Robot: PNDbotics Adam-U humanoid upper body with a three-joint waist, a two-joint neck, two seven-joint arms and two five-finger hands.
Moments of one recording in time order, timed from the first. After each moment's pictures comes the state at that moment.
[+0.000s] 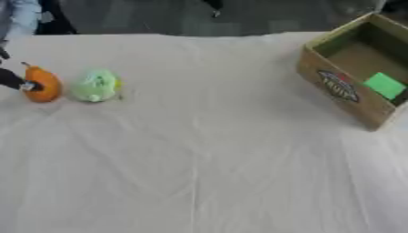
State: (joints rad) left arm -1.02 0.60 0.00 -0.70 -0.98 0.30 -0.35; right arm -0.48 -0.79 0.00 -1.71 -0.07 0.32 -0.16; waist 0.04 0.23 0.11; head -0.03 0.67
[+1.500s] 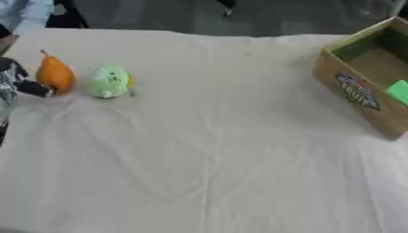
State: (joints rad) left arm -1.05 0.55 0.05 -0.54 -0.96 0.44 -0.14; right arm -0.49 -0.75 0.03 -1.71 -0.02 0.32 -0.14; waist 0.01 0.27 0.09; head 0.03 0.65
